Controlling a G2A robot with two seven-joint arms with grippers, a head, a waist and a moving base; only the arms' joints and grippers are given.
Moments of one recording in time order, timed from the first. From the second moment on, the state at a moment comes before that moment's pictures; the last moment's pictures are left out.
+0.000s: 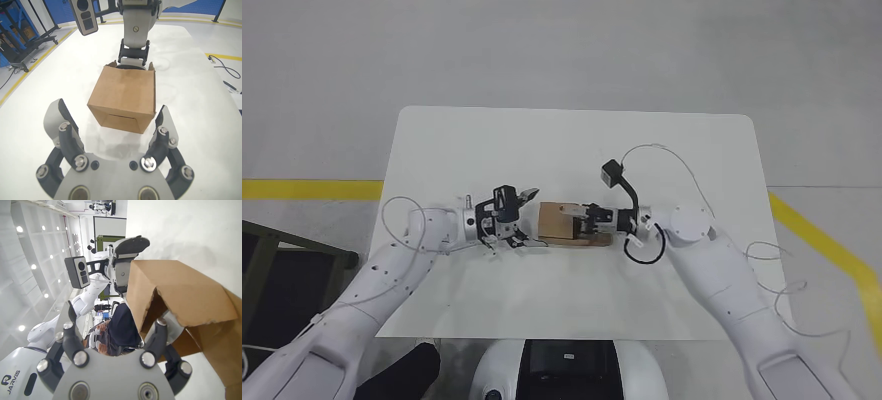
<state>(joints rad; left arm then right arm) 0.76 -1.02 -0.77 -1.07 1.60 -0.85 0.63 -0.83 -1.28 0.99 -1.13 0.33 -0.28 1.07</state>
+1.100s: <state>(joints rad) 0.64 -1.11 -0.65 -0.88 1.64 -0.90 0.74 -1.00 -1.22 1.11 -1.32 0.31 -0.24 1.06</state>
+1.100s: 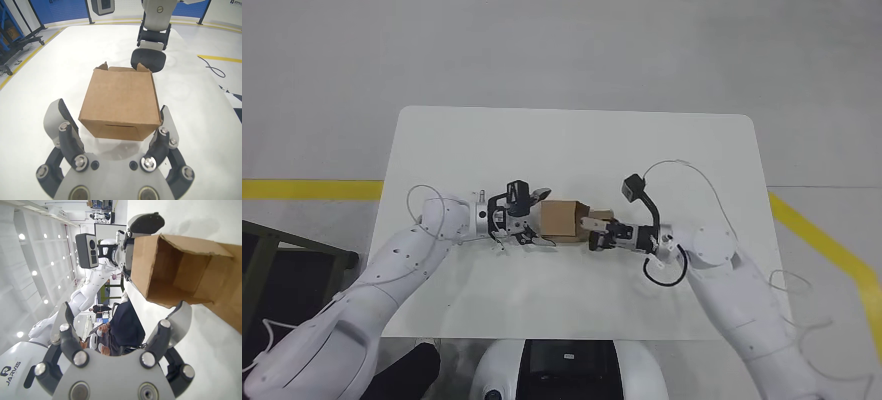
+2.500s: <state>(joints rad) 0.65 -1.12 -0.67 -0.89 1.67 -0.88 0.73 -0.73 -1.34 0.88 -0.90 0.51 -0.46 1.13</state>
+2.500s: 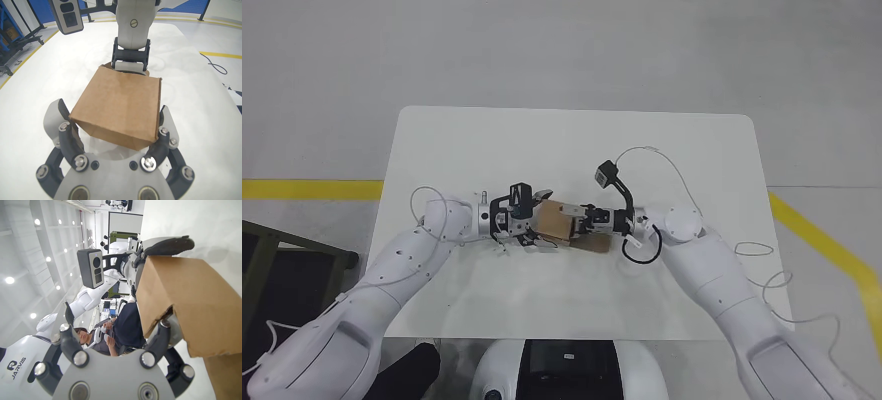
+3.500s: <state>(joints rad) 0.67 -1.12 -0.69 -0.91 1.67 -0.89 0.70 -0.89 -1.24 1.10 -1.15 0.35 -0.28 1.16</state>
